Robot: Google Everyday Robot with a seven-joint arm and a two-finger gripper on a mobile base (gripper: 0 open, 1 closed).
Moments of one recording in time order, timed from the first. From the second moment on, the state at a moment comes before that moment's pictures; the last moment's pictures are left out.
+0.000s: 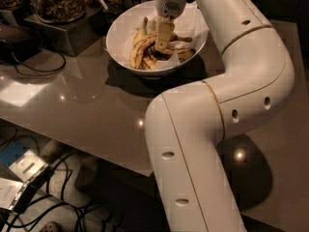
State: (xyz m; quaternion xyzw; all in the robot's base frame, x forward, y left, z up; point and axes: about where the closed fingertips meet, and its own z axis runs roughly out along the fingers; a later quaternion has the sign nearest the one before) arm 0.743 -0.041 0.910 -0.68 0.71 0.01 0.15
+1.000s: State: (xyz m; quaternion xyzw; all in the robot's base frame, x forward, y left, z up) arm 0.736 -0.032 0.907 -0.69 0.71 0.04 0.15
